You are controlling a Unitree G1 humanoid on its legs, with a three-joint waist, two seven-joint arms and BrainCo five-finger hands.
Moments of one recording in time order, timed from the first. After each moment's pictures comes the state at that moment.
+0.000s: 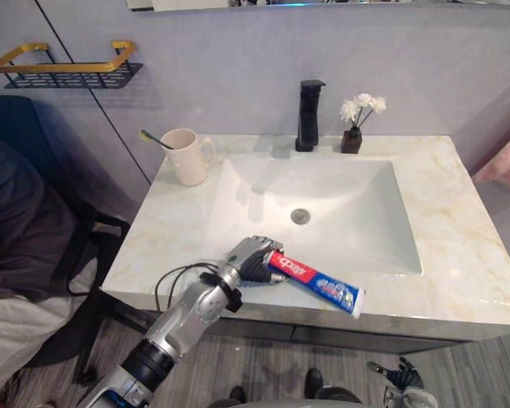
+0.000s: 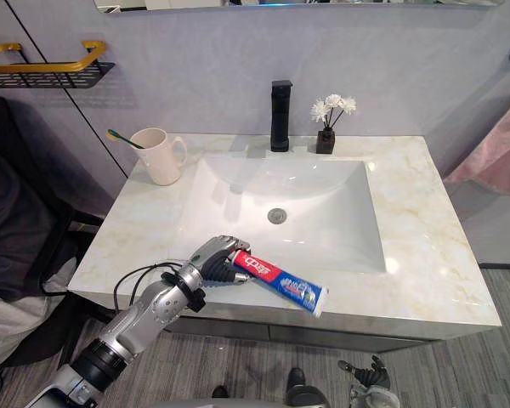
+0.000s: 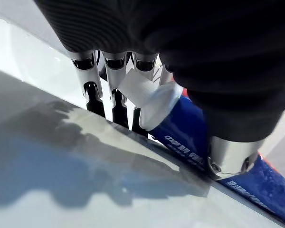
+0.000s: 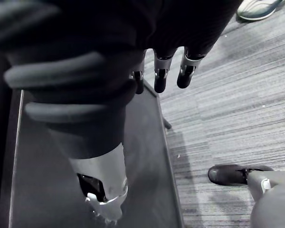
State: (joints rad) left arm -0.22 0.40 -0.52 0.10 0.61 -0.18 0.01; right arm 0.13 -0.14 -0.33 0.89 0.03 -0.03 -0.12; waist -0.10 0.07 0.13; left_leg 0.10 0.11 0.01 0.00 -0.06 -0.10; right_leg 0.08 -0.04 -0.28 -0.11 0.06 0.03
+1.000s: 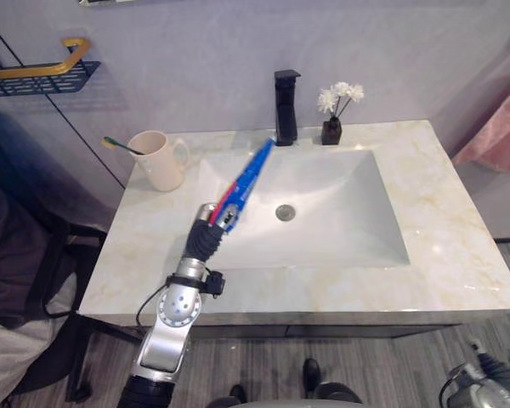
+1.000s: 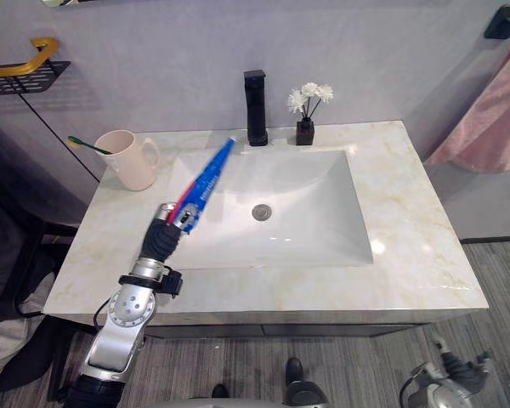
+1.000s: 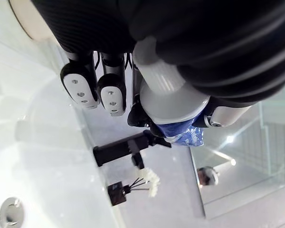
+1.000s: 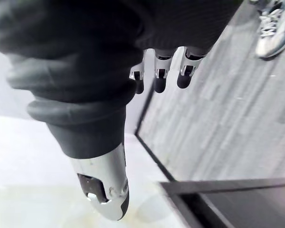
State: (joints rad) left arm 0.03 0.16 -0.11 -0.25 0.11 -0.12 0.10; right arm 0.15 -0.03 -0.84 0.25 0.23 -0.04 -0.34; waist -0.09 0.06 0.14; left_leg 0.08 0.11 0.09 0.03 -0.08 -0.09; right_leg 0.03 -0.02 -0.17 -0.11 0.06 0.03
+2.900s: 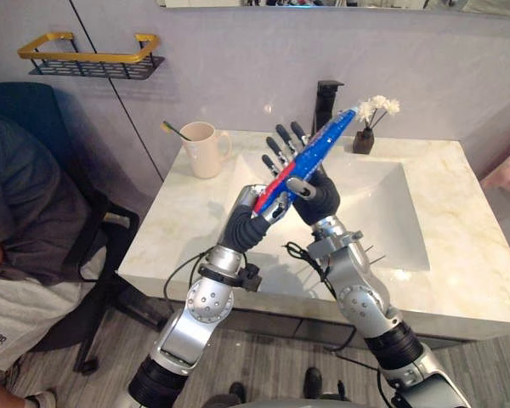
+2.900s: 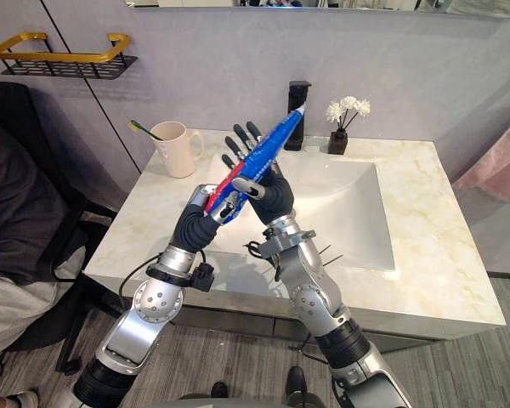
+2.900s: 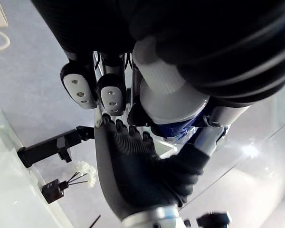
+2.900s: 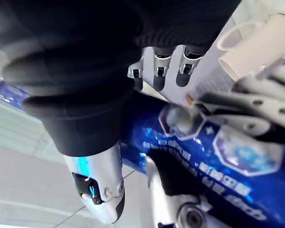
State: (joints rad) left arm -0.13 0.23 -0.44 -0.29 0.21 -0.13 0.18; right arm -0.37 -0.16 0.40 -0.13 0.98 -0.14 0.00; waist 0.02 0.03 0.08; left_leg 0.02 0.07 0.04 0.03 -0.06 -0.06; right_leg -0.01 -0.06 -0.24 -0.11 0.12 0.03
